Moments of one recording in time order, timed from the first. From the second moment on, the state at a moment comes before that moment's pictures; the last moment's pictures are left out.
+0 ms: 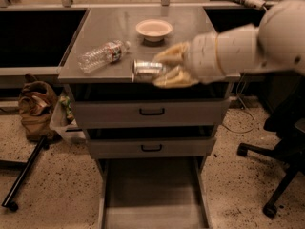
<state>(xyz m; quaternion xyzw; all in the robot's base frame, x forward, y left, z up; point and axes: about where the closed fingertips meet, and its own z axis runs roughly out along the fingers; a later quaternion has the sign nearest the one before) 0.546 -0.039 0.933 -0.68 0.53 0.08 0.50</state>
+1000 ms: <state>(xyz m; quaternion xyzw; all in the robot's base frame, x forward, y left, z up) 0.669 -0.009 1.058 -0.70 0.49 0.01 0.52</state>
